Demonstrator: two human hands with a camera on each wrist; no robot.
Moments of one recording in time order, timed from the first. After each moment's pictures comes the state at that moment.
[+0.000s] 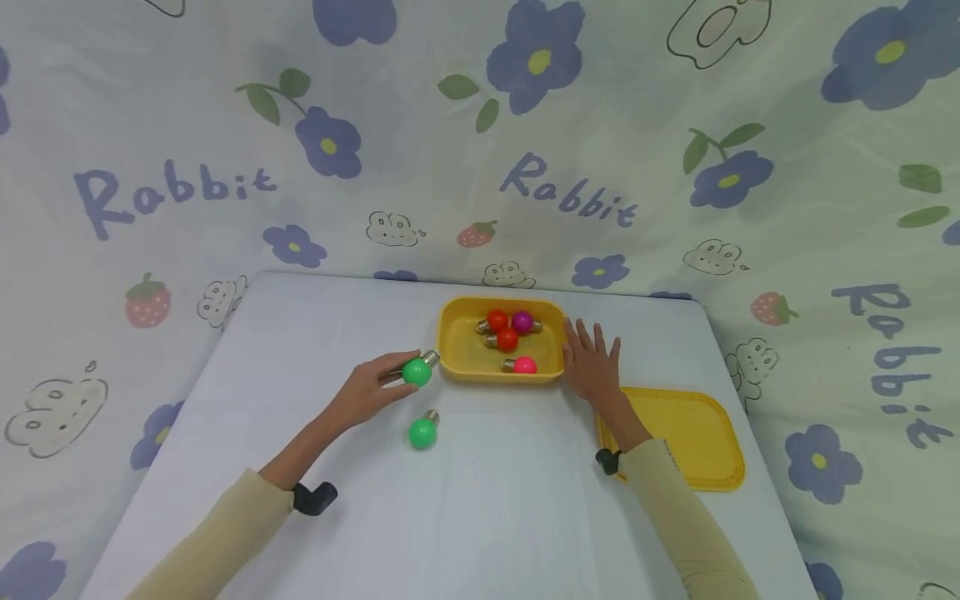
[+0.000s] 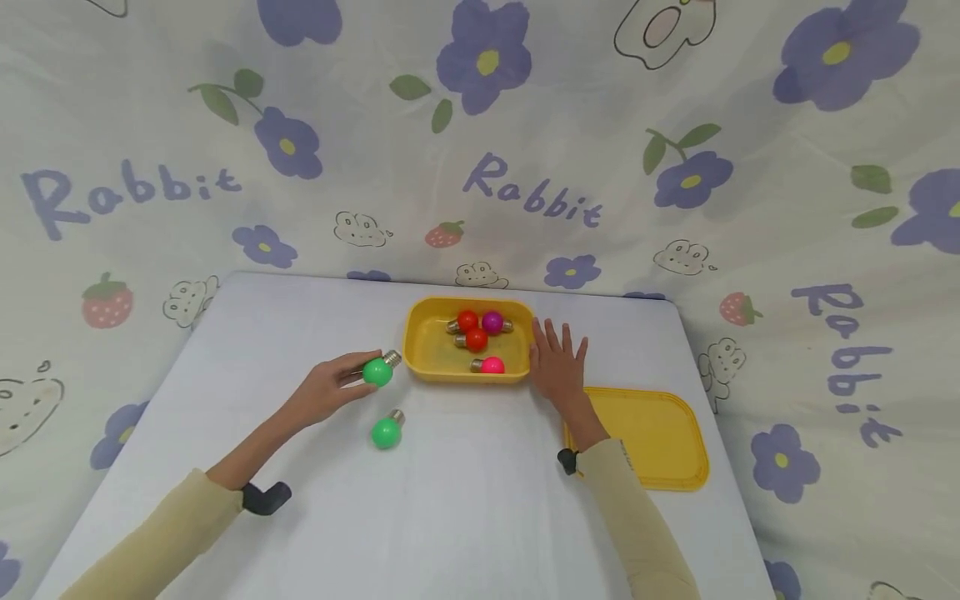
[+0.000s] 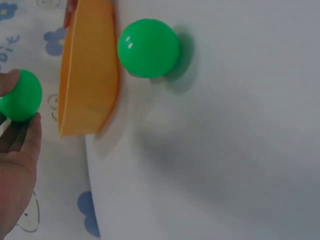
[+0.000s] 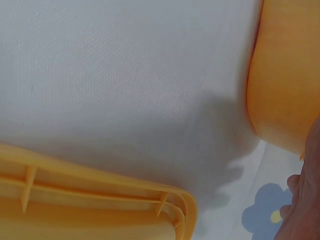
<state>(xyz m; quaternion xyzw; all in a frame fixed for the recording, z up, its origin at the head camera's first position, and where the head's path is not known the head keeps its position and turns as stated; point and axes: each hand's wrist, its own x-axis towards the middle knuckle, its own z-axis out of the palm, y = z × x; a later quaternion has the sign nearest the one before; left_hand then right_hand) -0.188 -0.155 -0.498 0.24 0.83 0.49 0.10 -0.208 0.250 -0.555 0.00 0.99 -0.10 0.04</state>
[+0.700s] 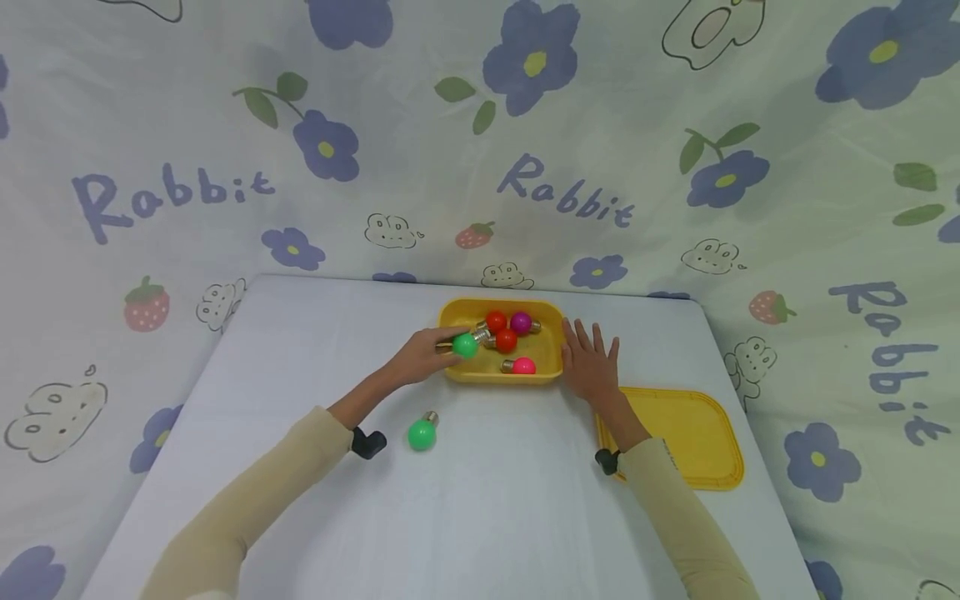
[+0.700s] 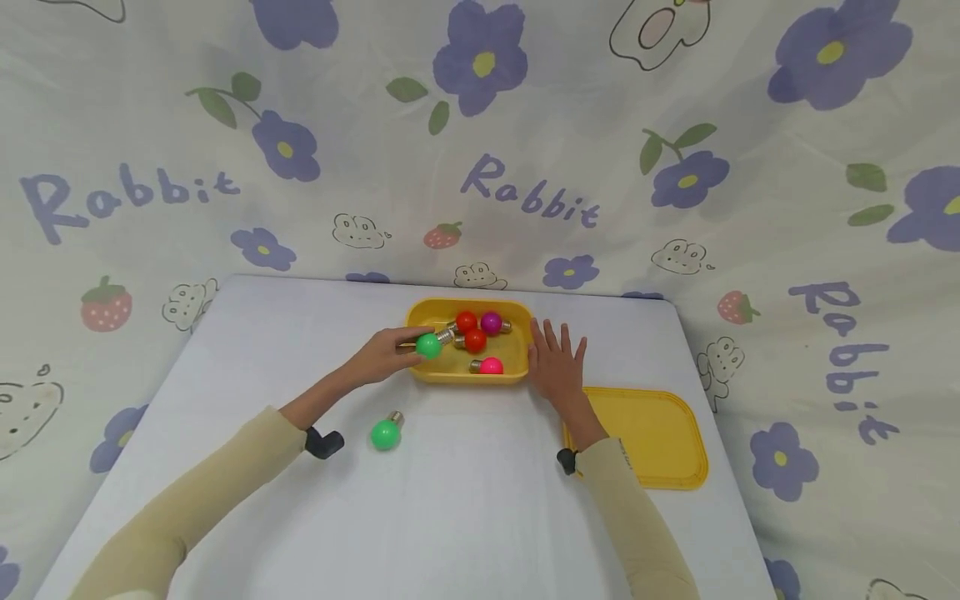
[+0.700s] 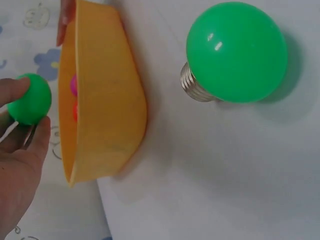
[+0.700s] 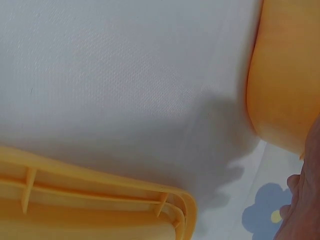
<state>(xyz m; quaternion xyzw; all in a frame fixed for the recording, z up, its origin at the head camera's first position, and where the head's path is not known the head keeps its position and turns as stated) -0.247 -0.080 -0.493 0.25 0.84 0.45 0.19 -0.208 0.249 -0.553 0.00 1.00 -0.08 0.04</state>
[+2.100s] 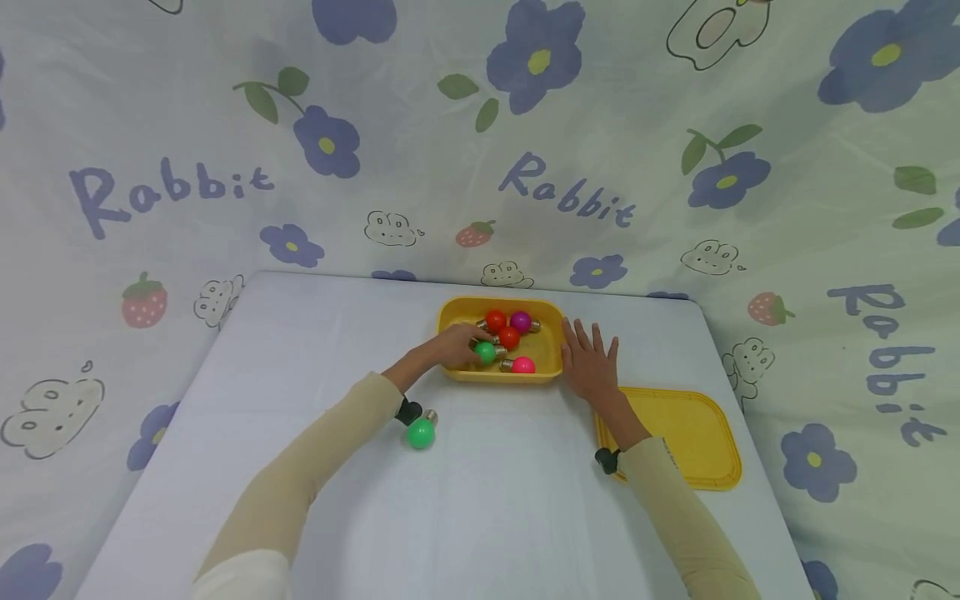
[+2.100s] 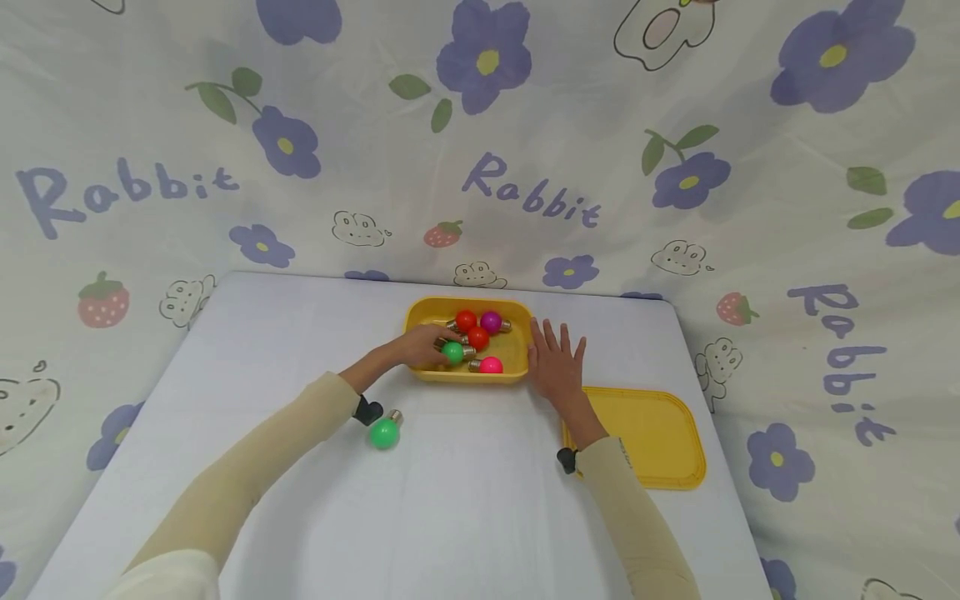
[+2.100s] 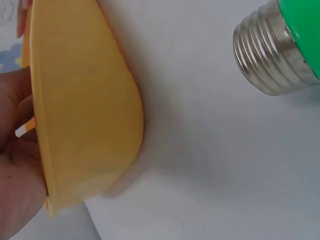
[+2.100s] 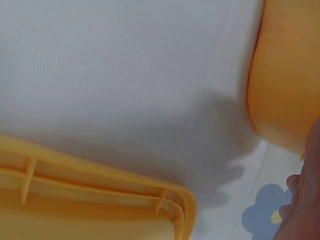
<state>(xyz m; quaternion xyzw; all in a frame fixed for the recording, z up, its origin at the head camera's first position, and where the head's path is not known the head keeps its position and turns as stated) -0.289 -0.029 -0.521 0.28 0.87 0.30 0.27 -0.206 0.248 -0.551 0.00 0.99 -0.09 0.04</state>
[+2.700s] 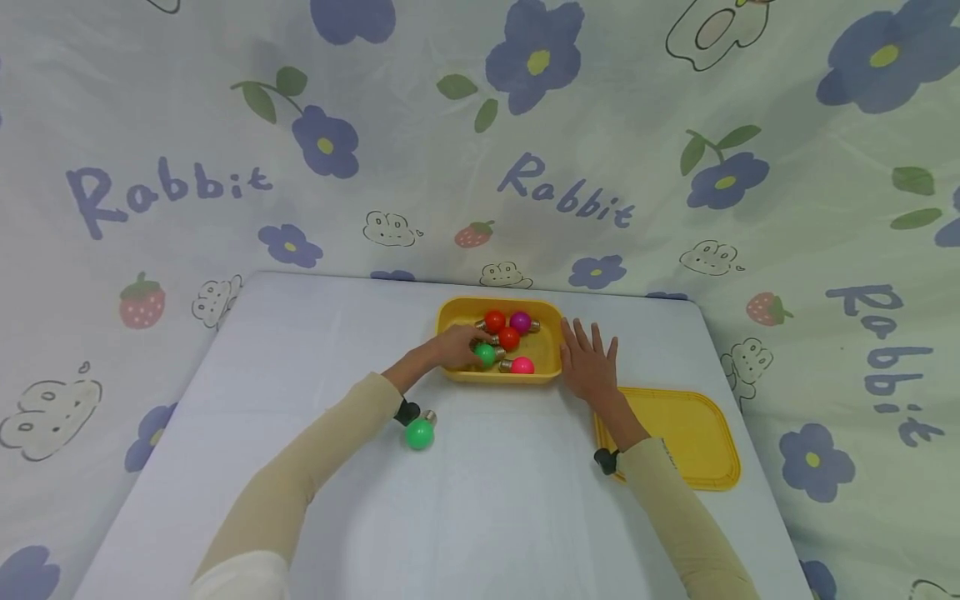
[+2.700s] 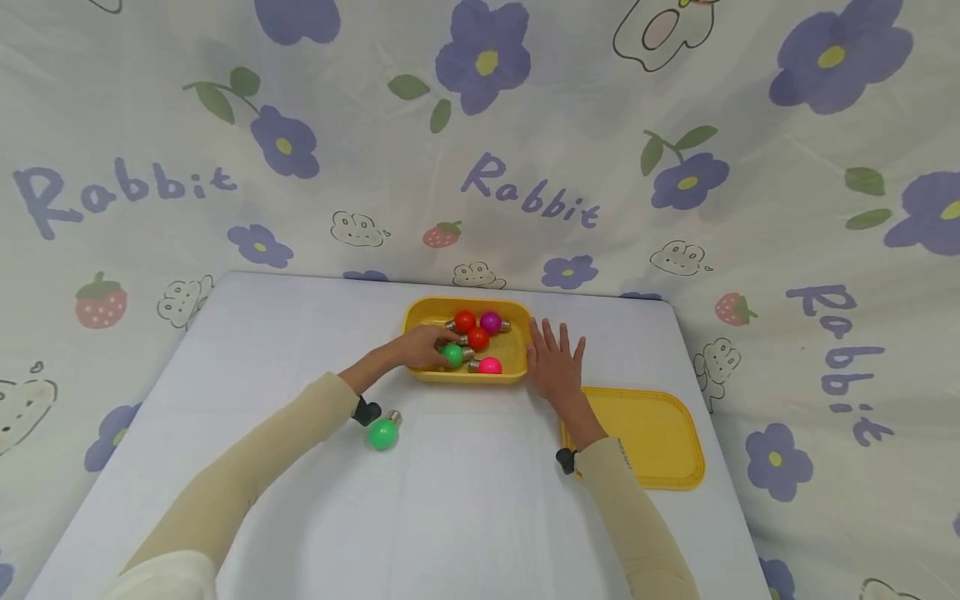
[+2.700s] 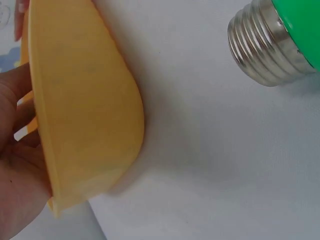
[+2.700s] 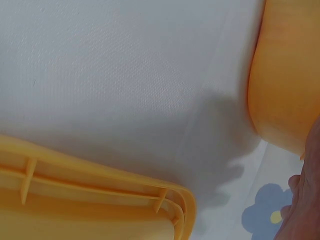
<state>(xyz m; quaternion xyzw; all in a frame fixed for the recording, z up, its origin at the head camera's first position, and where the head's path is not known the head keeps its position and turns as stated) -0.288 -0.027 -0.522 0.27 0.88 0.28 0.27 -0.207 0.248 -0.552 0.00 1.00 -0.08 0.05</state>
